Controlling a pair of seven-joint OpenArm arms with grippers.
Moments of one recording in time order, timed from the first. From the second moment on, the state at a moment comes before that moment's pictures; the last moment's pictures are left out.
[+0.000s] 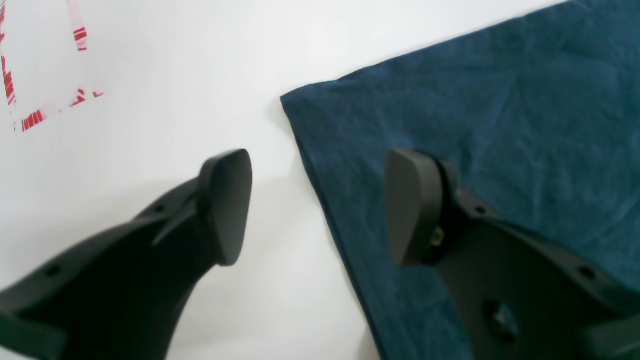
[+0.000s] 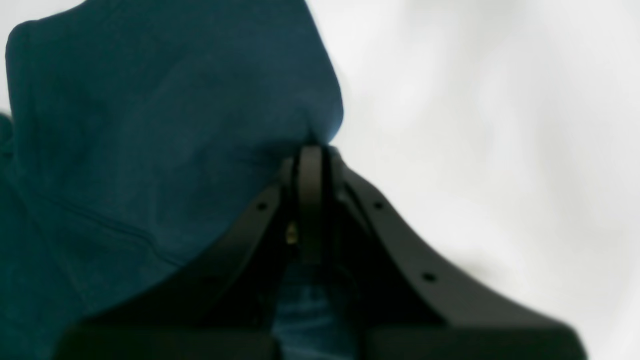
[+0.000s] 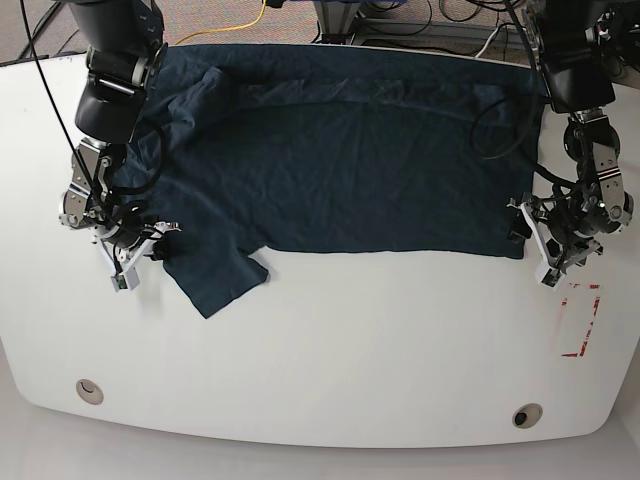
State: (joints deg) left arm -11.1 -20.8 -15.9 78.2 -10.2 -42.0 52.5; right arm 18.9 17.1 21.3 52.3 10.3 40.1 -39.7
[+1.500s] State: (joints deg) left arm -18.0 -21.2 -11.1 56.3 -11.5 -41.4 39.0; right arm 16.2 16.7 21.2 56.5 10.6 40.1 -40.3
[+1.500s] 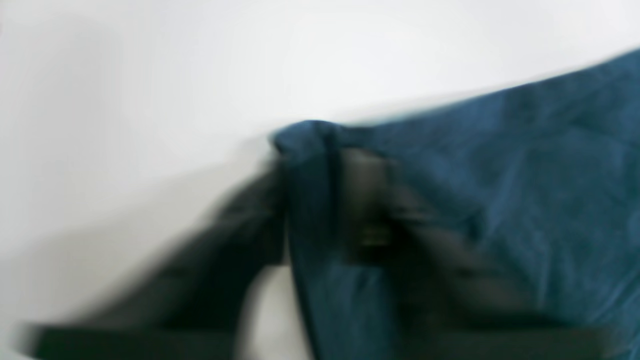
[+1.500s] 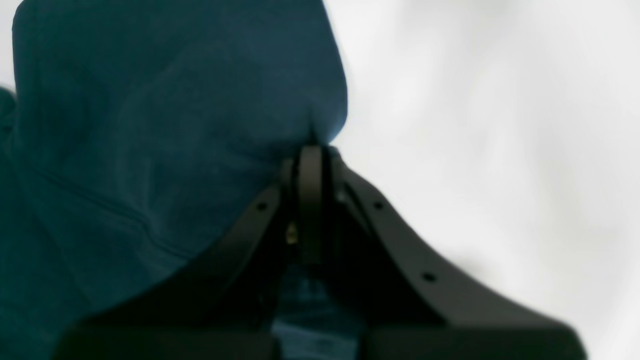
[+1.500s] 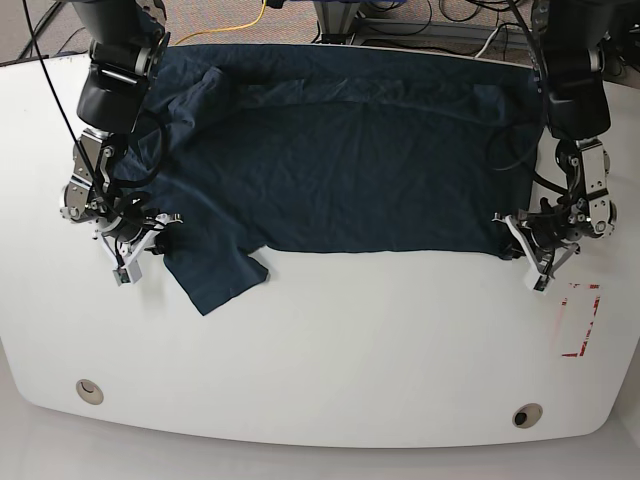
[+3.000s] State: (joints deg) left arm -6.5 -18.2 -17.6 79.7 -10.8 -41.9 44.6; right arm 8.8 16.9 24.3 89.1 9.7 40.6 -62.5
